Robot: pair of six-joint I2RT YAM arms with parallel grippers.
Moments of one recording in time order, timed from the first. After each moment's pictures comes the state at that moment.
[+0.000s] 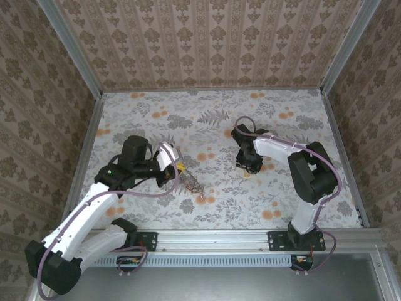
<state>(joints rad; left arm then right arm) -0.54 0.89 0.79 -0.58 0.63 0.40 0.47 1.80 1.15 -0.82 0.09 0.96</state>
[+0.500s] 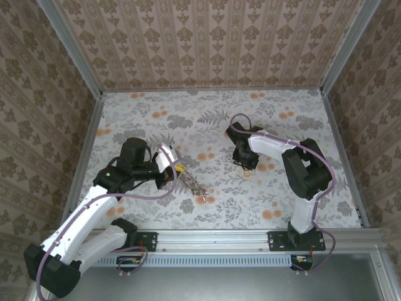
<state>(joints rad) -0.54 0.87 0.78 -0.58 0.63 0.39 0.48 1.87 1.22 -0.83 0.13 0.98</state>
